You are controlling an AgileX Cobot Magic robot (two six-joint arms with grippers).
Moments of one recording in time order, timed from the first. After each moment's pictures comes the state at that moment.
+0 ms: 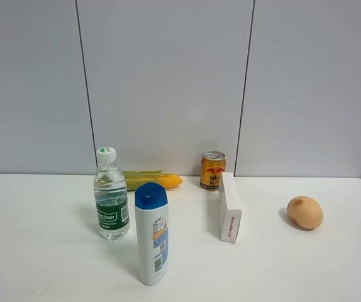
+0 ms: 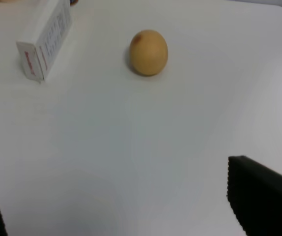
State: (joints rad) left arm 0.09 -0.01 -0.51 -0.01 1.05 0.04; right arm 0.22 0.01 -0.50 0.02 1.05 -0.05
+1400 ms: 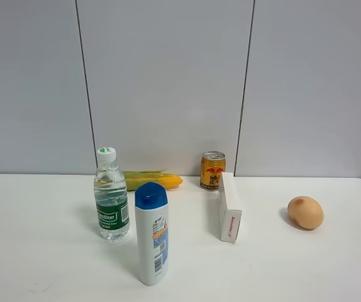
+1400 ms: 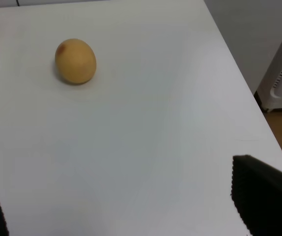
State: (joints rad) left arm 0.09 -0.01 -0.51 -0.01 1.05 0.04; right arm -0.03 0.00 -0.50 0.00 1.05 -0.02
